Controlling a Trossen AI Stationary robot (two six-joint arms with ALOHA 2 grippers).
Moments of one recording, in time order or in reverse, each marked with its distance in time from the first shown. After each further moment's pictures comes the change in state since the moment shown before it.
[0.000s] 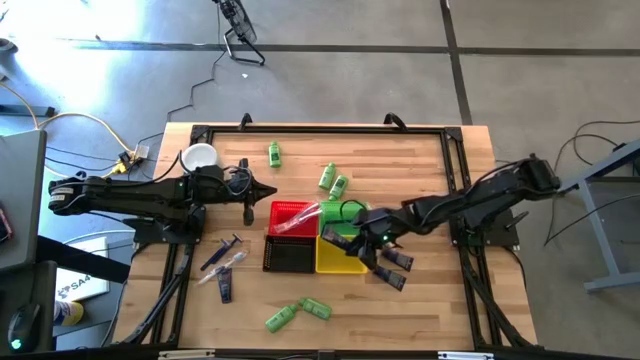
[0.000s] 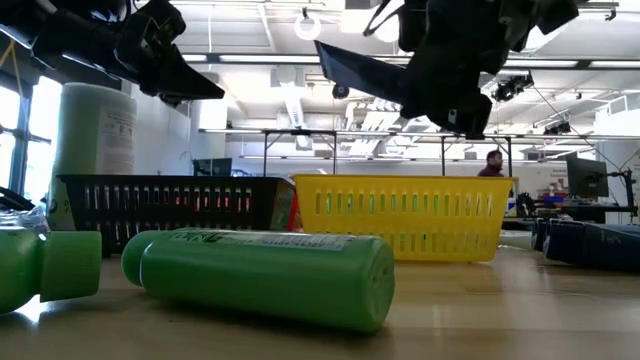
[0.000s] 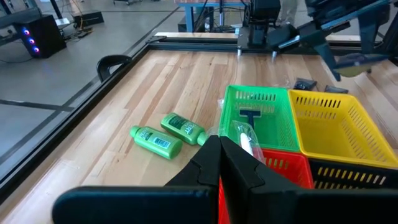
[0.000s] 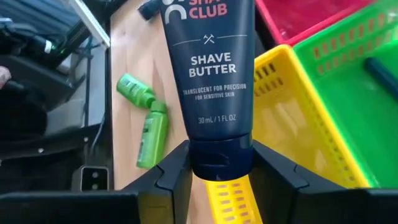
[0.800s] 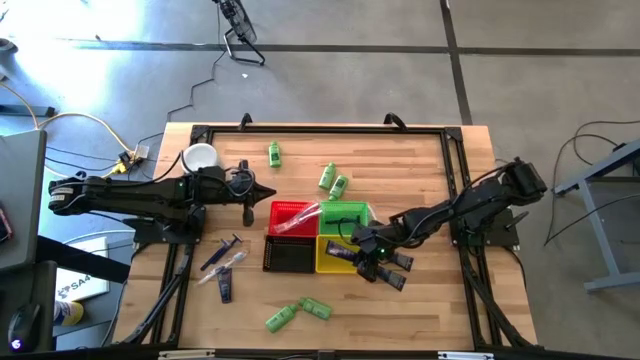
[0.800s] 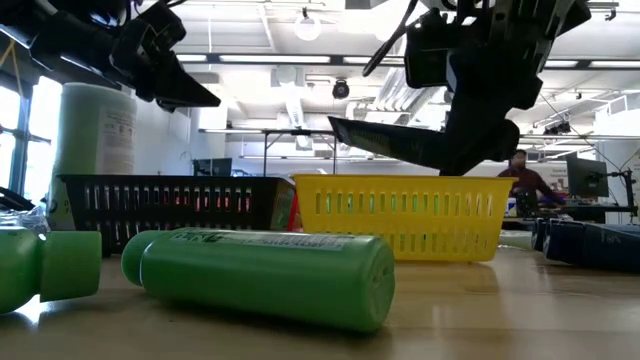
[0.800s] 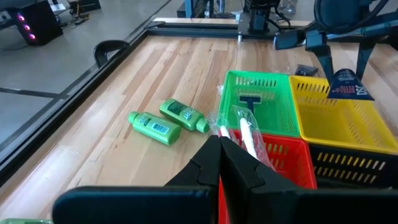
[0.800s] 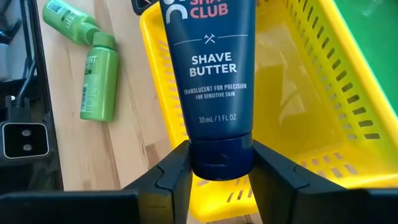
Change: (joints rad) left arm 0.000 0.000 0.000 -0.051 -0.002 -0.009; right arm 0.072 0.122 0.050 -0.178 0.042 0.016
